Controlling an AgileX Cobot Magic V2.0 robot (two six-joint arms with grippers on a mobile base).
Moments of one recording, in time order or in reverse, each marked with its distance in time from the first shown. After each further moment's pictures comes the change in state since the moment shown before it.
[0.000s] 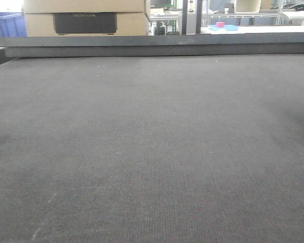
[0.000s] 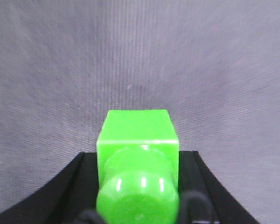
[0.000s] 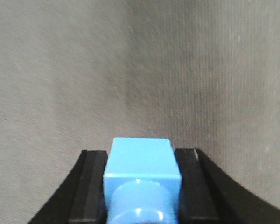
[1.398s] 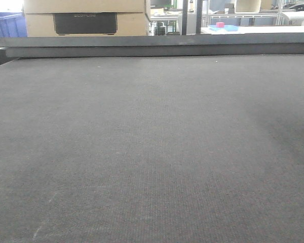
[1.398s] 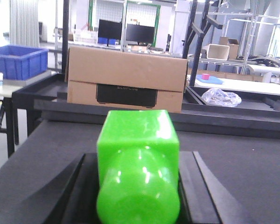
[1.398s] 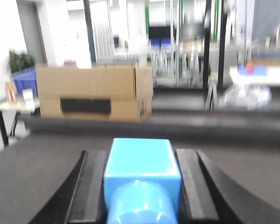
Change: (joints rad) left arm -0.001 -1.043 0.498 0.010 -0.834 0.000; right arm 0.190 -0.730 0.303 -0.010 -0.966 -0.084
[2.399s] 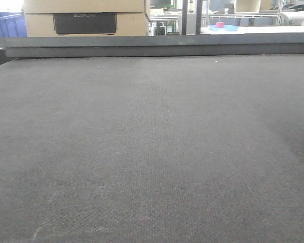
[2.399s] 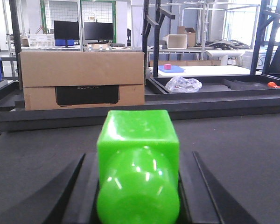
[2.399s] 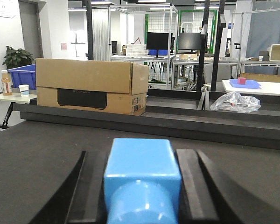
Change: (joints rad) left arm -0.179 -0.028 0.000 0.067 0.037 0.000; right arm 0.000 -0.198 0.186 -0.061 0.021 -0.002
